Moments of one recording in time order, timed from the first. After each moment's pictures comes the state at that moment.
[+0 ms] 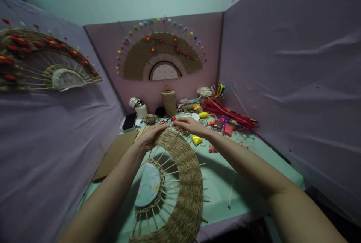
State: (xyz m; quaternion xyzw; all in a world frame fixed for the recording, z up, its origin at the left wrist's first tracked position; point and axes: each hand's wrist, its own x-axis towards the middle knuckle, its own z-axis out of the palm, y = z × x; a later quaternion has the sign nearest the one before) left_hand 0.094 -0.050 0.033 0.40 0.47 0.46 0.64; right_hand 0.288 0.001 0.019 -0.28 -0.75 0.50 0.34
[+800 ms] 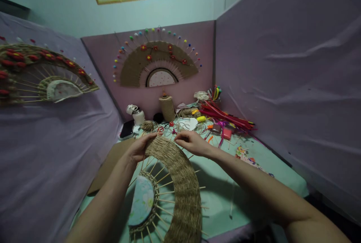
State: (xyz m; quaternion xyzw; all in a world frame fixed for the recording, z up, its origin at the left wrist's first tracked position) left_hand 0.073 -0.055 0.038 0.35 0.44 0.43 0.70; right_hand 0.300 -0.045 0.016 -0.31 -0.81 0.33 0.37
